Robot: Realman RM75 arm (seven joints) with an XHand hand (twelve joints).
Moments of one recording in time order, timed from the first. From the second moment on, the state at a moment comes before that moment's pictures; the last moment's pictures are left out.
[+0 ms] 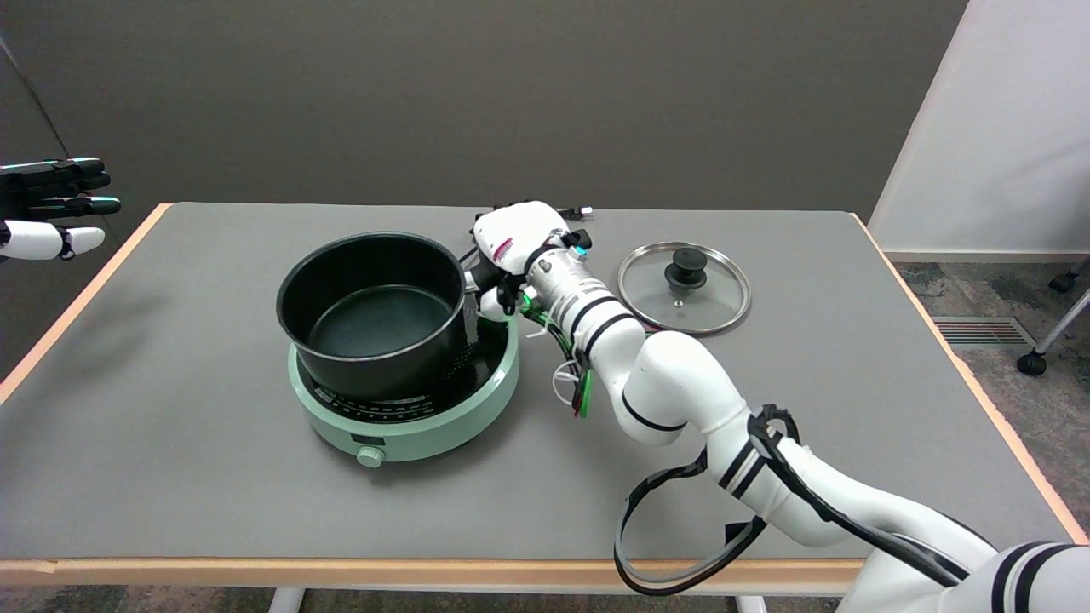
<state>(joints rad) 0.46 -1.43 -2.12 1.31 2.18 0.36 -1.88</state>
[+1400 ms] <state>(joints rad) 0.40 -1.40 -2.04 1.48 2.05 0.36 -1.91</state>
